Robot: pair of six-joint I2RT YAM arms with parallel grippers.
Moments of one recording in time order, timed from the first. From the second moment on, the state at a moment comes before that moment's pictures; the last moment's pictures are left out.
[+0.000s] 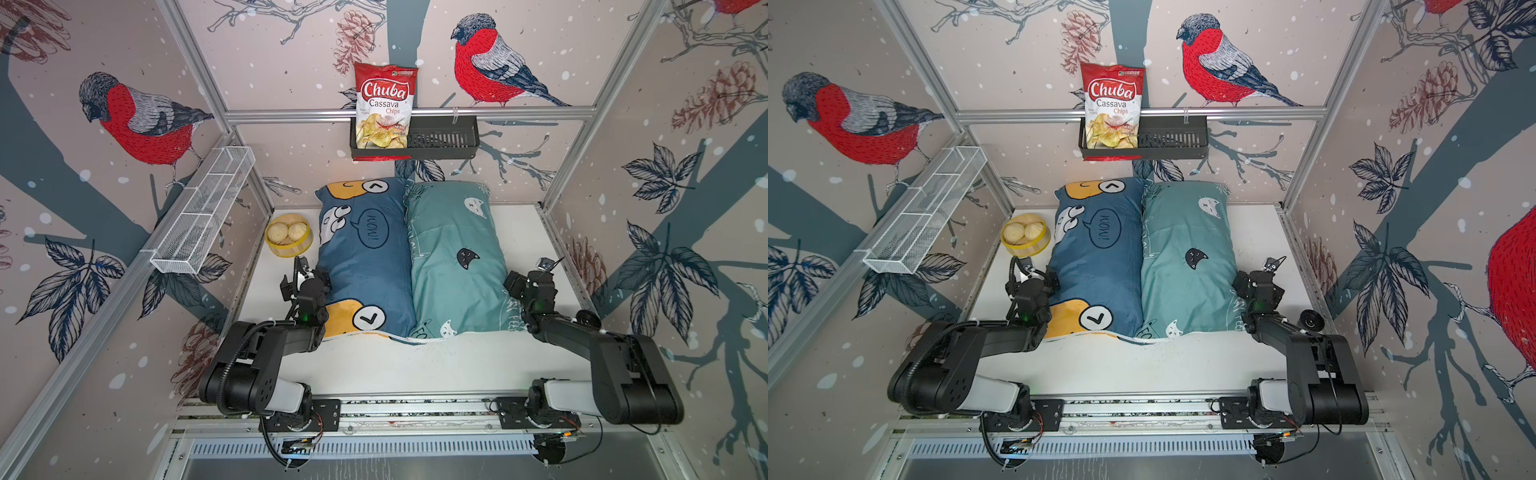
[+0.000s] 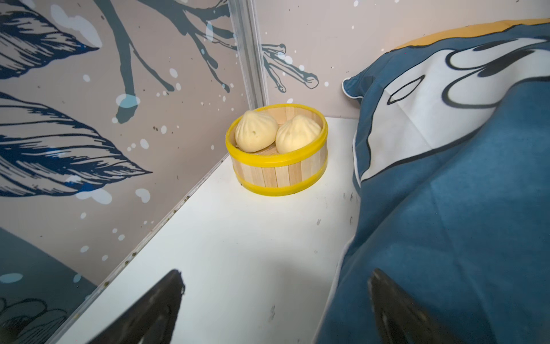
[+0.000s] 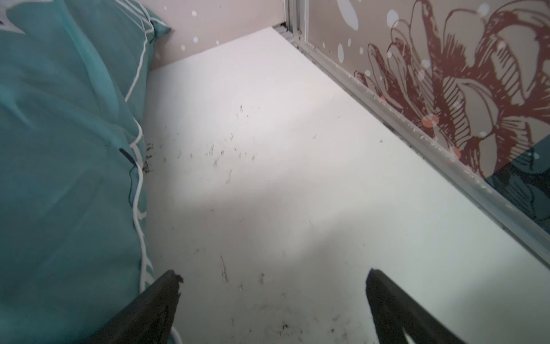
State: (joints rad) left arm -0.18 1.48 0.30 0.96 -0.59 -0.01; right arm 0.06 1.34 0.34 0.53 0.32 0.26
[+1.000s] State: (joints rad) left arm -0.09 1.57 0.23 1.21 -0.37 -0.02; right arm 0.04 1.50 0.21 1.13 0.32 0.13
